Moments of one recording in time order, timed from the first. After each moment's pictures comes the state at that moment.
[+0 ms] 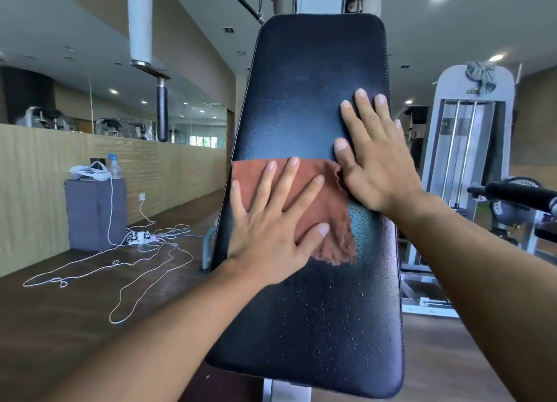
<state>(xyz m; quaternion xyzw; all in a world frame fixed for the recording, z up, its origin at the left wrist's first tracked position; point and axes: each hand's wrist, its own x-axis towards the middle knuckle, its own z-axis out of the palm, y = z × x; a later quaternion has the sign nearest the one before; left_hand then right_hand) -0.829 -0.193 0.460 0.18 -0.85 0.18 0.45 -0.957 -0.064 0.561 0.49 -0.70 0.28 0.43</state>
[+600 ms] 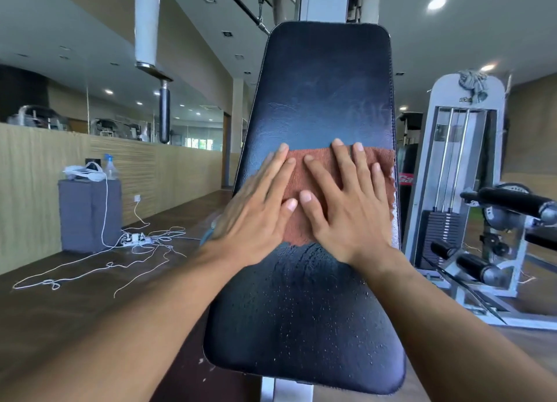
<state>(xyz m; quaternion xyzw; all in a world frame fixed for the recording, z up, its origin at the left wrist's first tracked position) -0.809 -0.225 0.481 0.04 -0.86 0.07 0.51 -0.924 -0.084 0.491 0.44 -0.70 0.23 0.50</state>
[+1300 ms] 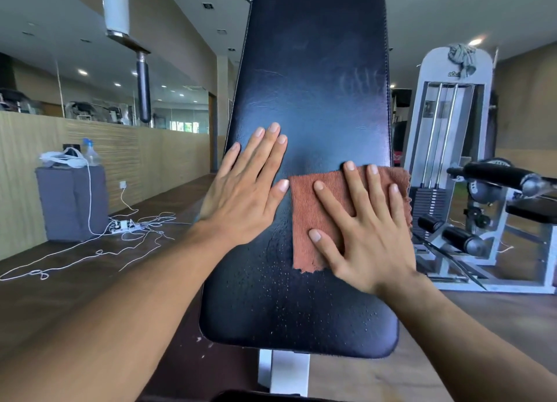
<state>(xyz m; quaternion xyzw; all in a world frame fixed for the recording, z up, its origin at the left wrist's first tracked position) -0.815 -0.237 0.472 0.09 -0.82 0.23 0.51 -0.933 -0.043 0.426 0.43 -0.75 0.12 0.49</state>
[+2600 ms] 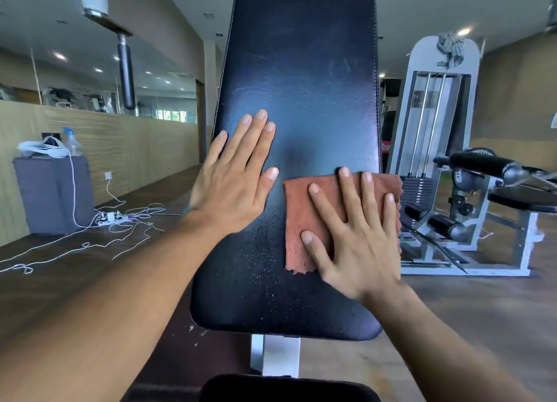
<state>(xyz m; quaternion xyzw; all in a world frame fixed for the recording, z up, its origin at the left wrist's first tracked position) -0.818 -0.240 0.468 0.12 -0.81 0.24 0.52 -0.923 -0.041 0.400 0.39 -0.77 0.16 0.48</state>
